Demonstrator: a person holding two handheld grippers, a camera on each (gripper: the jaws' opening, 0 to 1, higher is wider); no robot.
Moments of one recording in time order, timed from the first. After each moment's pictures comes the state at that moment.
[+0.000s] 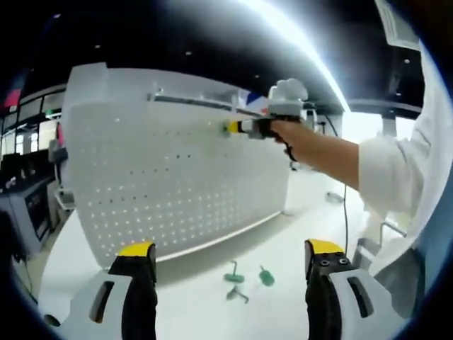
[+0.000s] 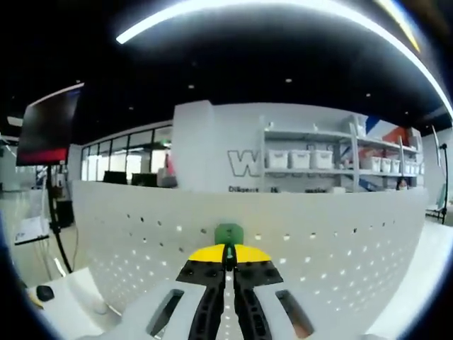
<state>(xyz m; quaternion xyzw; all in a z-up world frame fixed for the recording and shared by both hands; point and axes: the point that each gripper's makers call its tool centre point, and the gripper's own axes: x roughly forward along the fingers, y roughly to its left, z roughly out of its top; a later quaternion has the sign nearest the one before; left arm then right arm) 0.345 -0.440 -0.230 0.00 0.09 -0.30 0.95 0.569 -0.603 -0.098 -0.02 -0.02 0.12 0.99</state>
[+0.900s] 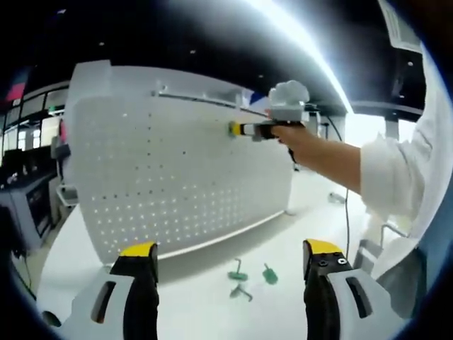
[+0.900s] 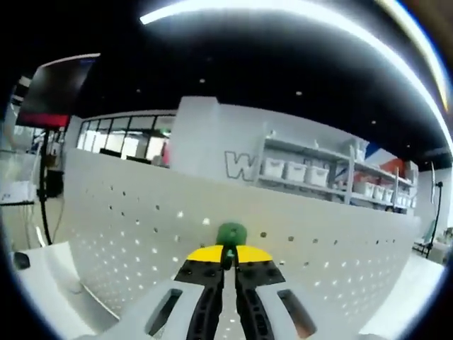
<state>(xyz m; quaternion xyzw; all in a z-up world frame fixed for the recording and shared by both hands) 0.350 -0.432 -0.234 -0.01 0.10 -0.29 0.95 0.575 -0.601 -0.108 -0.10 -0.03 0.10 0.99</state>
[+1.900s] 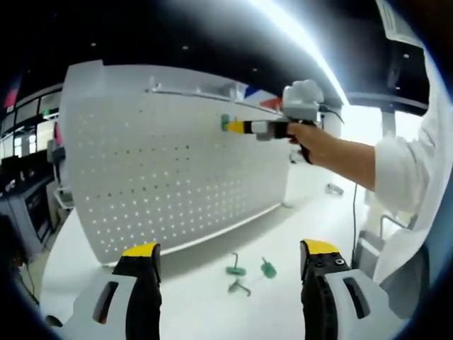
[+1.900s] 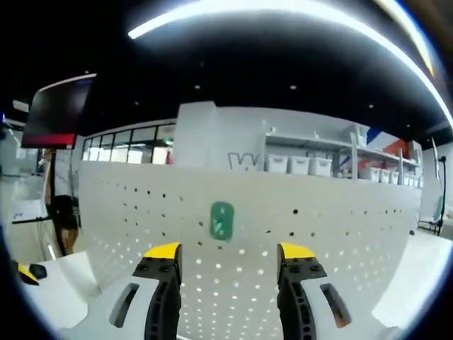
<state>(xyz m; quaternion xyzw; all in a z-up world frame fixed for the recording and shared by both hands) 0.346 -0.441 -0.245 0.02 0.11 -0.30 0.95 0.541 -0.626 -0.121 -0.05 -0.03 0.12 0.99</state>
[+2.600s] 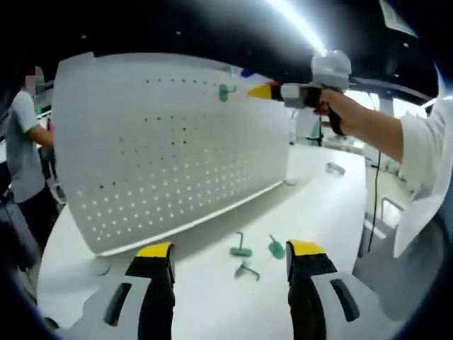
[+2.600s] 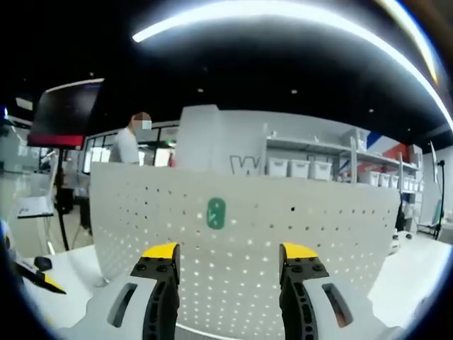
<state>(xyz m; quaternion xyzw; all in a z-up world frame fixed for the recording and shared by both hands) 0.366 -0.445 -0.295 0.05 0.16 -0.32 0.93 0.501 -0.643 -0.115 -0.06 -0.04 0.13 0.99</state>
